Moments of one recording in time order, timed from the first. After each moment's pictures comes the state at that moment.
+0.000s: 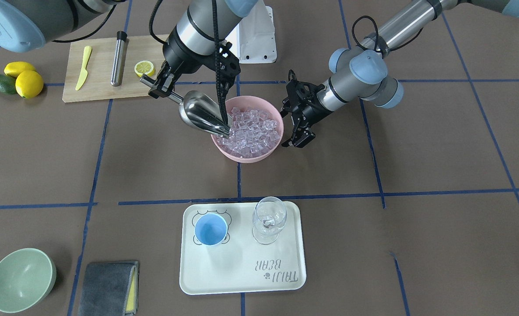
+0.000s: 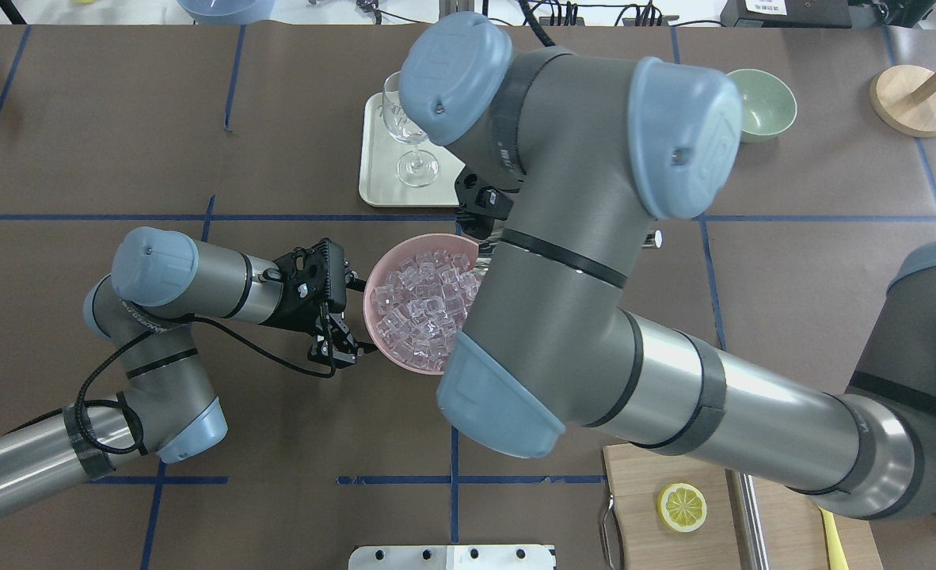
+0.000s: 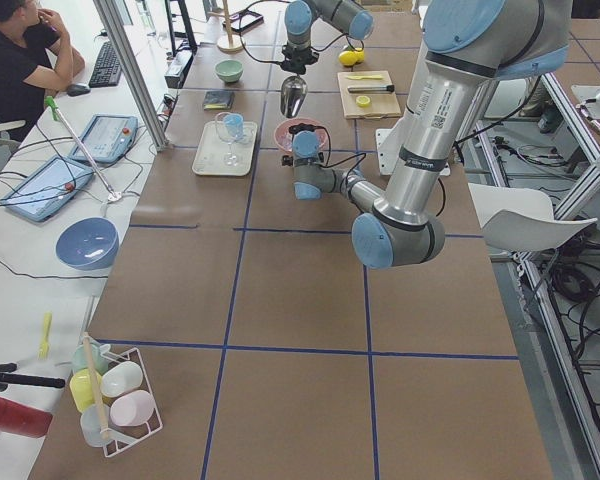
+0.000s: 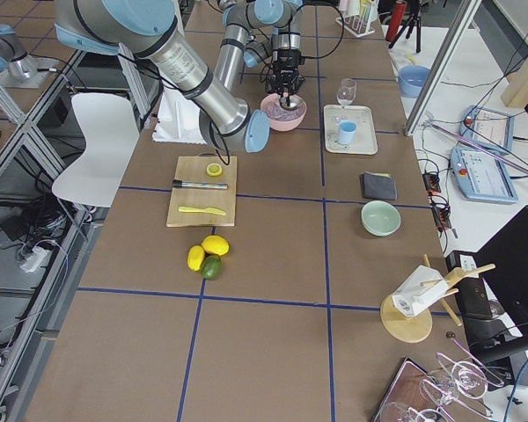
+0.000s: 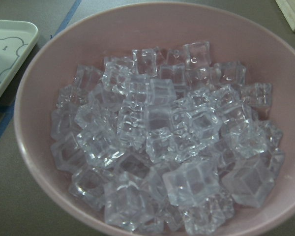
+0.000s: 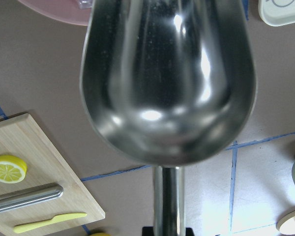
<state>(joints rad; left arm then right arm) -0.55 -2.01 -1.45 -2.67 -2.03 -0.02 0.56 -0.52 1.72 -2.68 1.64 -0.33</state>
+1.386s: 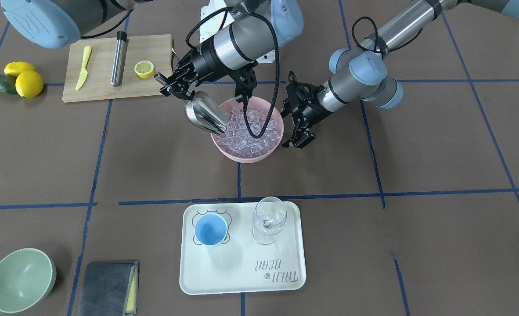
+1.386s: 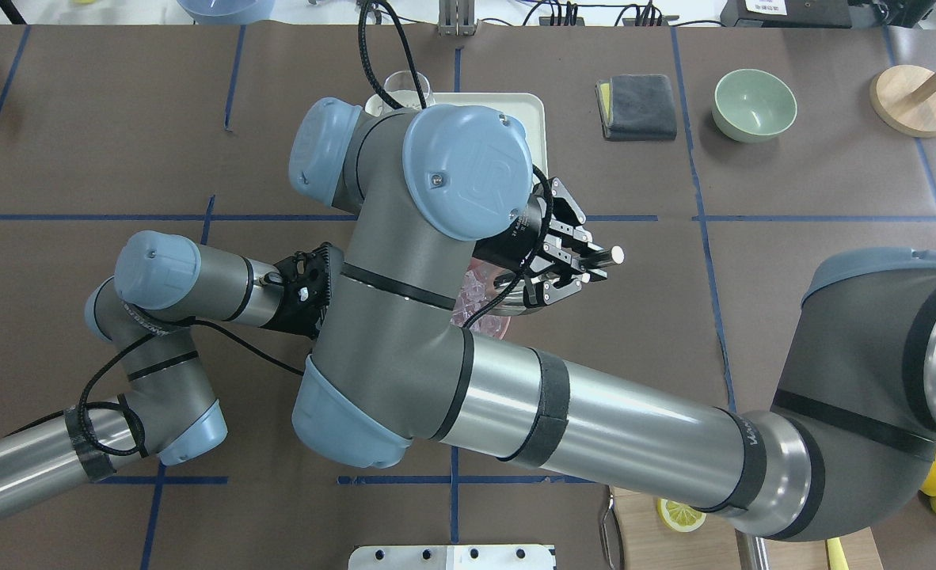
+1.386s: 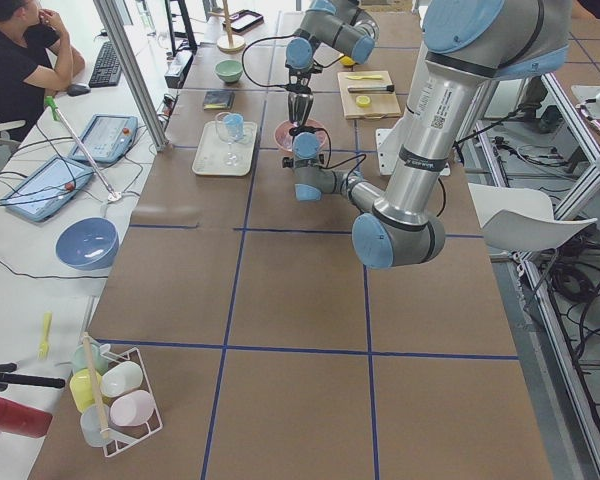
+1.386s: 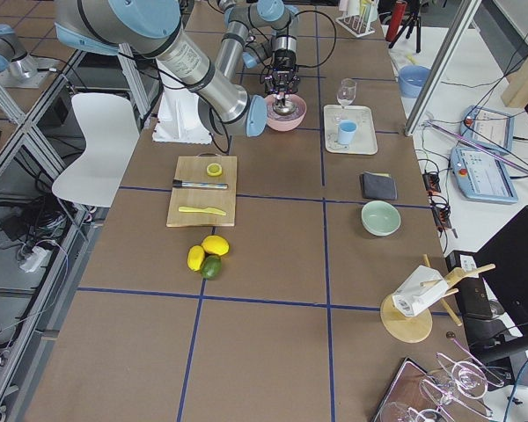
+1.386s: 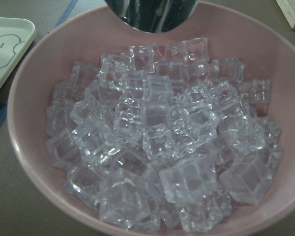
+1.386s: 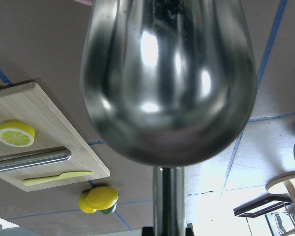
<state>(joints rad) -0.55 -2.01 -1.44 -2.67 -2.02 -0.02 0.48 -0.41 1.50 -2.80 1.54 -0.33</state>
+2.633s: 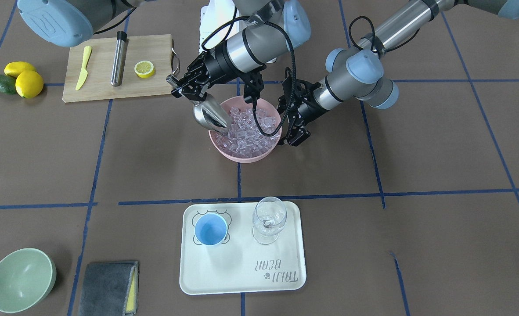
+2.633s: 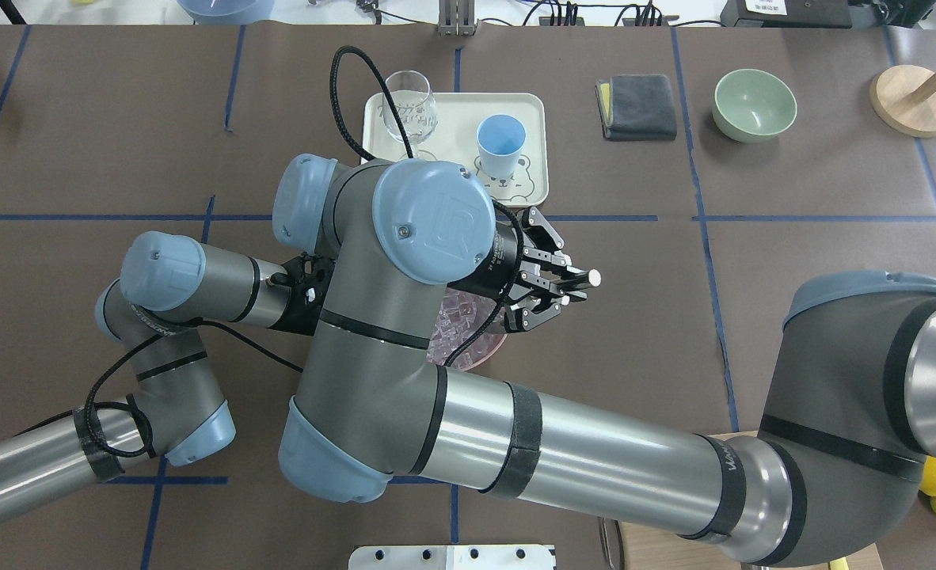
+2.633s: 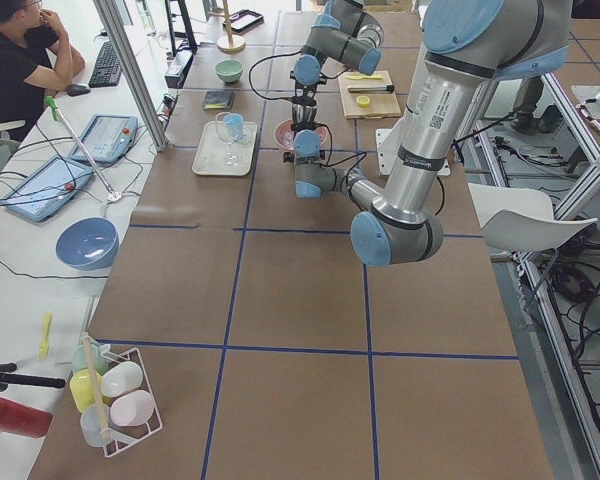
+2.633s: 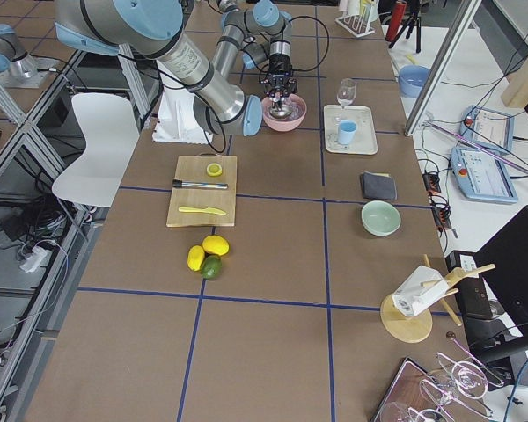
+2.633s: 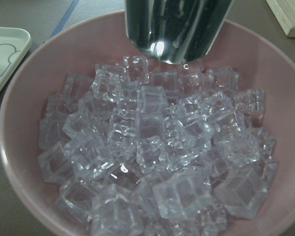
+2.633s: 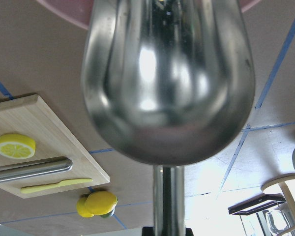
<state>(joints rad) -0.54 -2.03 -1.44 -2.70 -2.02 -0.02 0.43 -0.41 1.44 -2.74 1.52 -0.27</state>
